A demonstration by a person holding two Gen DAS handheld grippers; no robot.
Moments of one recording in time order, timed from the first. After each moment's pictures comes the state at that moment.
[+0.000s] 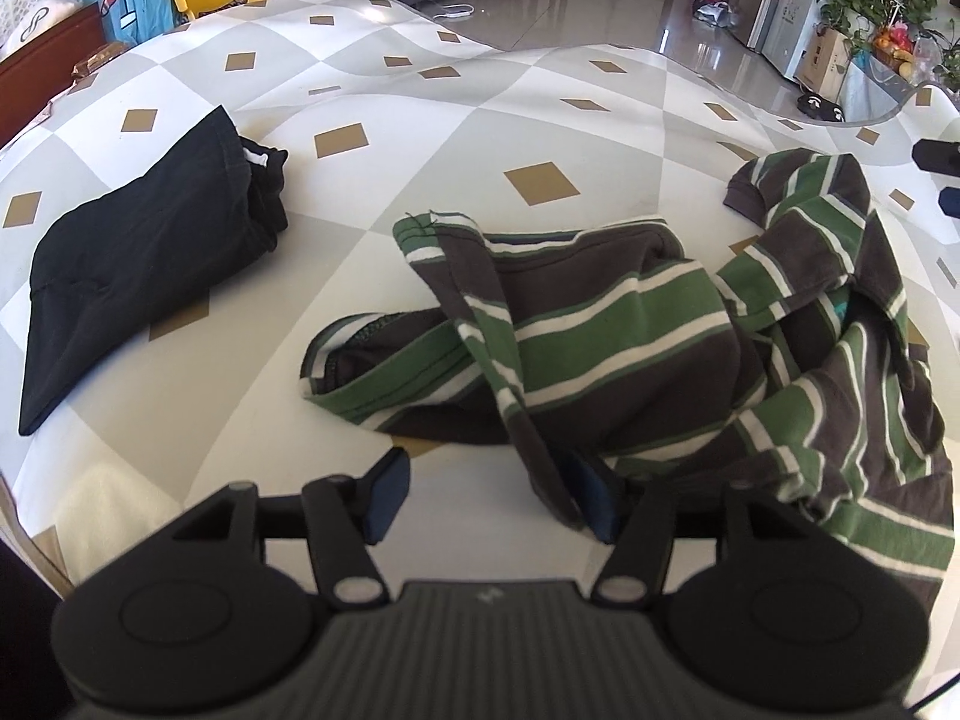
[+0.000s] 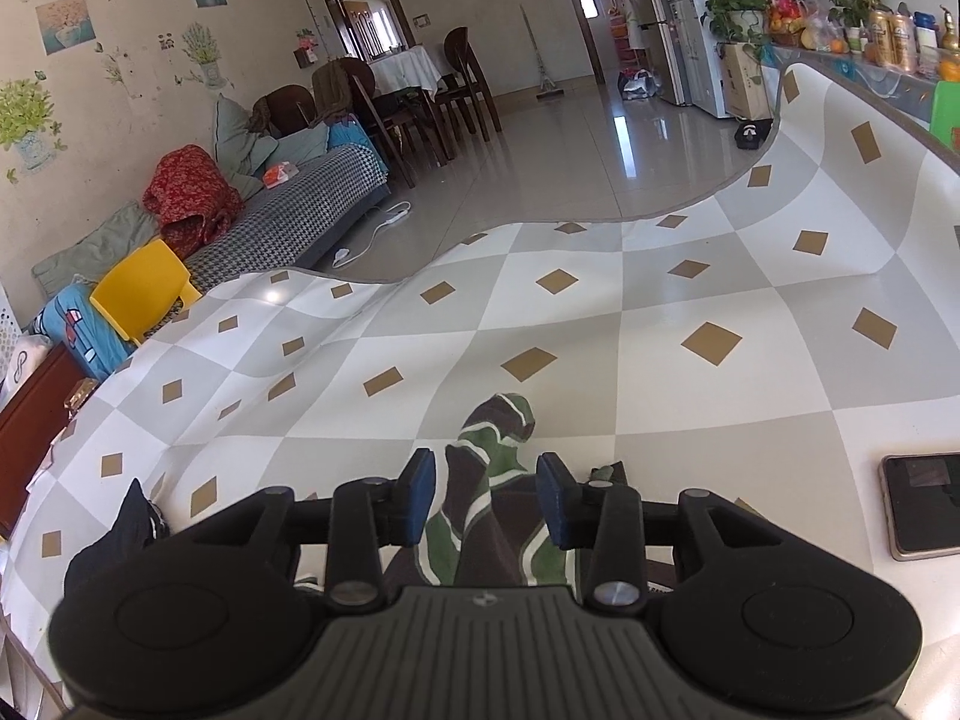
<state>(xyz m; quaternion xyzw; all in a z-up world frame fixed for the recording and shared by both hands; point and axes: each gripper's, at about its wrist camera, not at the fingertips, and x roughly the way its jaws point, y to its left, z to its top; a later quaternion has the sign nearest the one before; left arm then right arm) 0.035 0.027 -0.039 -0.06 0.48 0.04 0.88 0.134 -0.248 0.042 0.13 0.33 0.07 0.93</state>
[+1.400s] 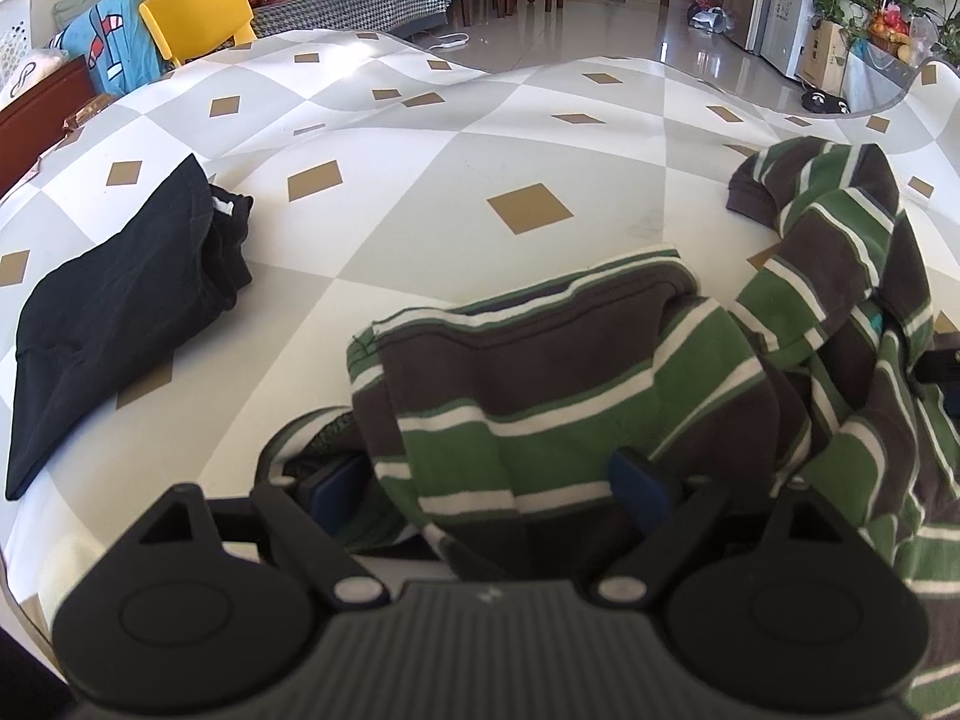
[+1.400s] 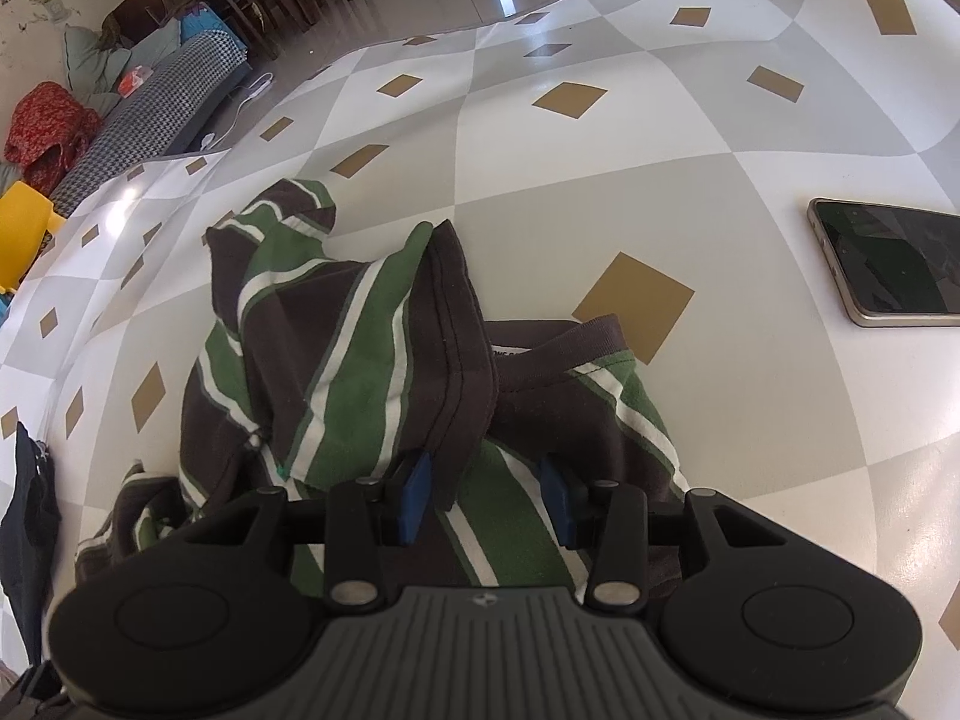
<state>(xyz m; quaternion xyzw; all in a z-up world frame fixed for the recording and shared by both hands) 0.068 0.006 -0.064 -0.01 0.46 0.05 0.89 0.140 -0.282 -0.047 0.18 0.49 -0.03 0.85</state>
